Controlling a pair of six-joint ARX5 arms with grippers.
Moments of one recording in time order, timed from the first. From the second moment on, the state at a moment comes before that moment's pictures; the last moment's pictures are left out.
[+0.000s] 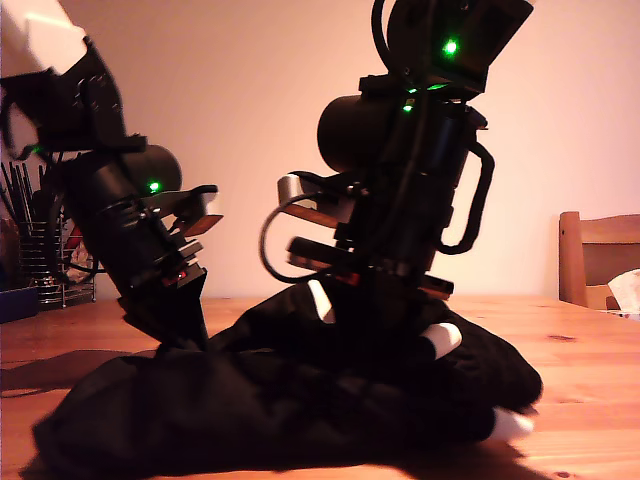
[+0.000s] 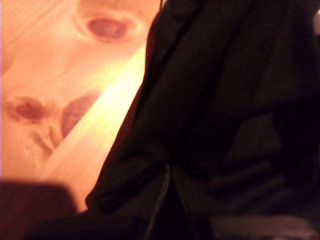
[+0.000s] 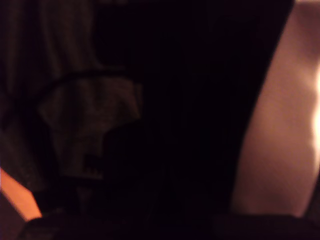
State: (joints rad) left arm -0.30 2.00 1.31 -0.65 0.44 0.45; right arm 0.65 1.90 1.24 -0.66 -0.21 -0.13
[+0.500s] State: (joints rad) left arm -0.34 1.99 1.32 -0.91 0.42 0.28; right arm 0.49 1.90 1.24 -0.39 -0.18 -0.23
